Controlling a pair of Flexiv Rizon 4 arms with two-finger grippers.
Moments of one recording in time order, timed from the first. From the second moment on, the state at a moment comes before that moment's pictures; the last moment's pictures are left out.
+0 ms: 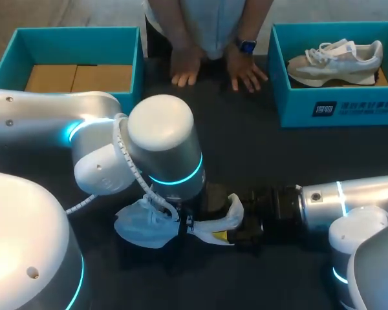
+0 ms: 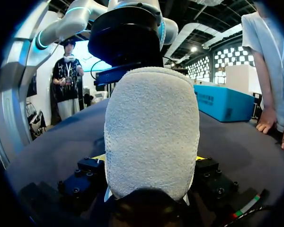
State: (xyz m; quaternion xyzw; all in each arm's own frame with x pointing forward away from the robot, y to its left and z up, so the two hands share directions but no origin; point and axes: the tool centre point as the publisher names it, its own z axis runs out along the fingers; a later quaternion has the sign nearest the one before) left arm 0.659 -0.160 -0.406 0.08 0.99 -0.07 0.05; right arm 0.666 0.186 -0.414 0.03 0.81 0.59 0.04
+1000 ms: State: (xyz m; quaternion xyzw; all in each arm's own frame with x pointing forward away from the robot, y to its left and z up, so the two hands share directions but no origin) left arm 0.659 -0.147 -0.358 0.12 0.96 -0.23 -0.13; right arm 0.662 0.190 -0.412 0.02 0.81 0.59 0.04
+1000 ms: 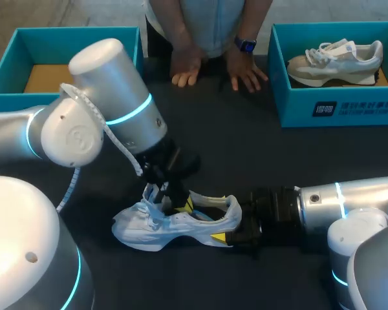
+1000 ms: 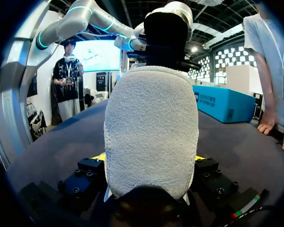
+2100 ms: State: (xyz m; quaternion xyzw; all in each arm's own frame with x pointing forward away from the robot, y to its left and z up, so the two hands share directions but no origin) left arm 0.646 -0.162 -0.341 0.17 0.94 -0.26 -0.13; right arm 0.661 0.189 -0.413 0.02 0.81 0.59 0.04
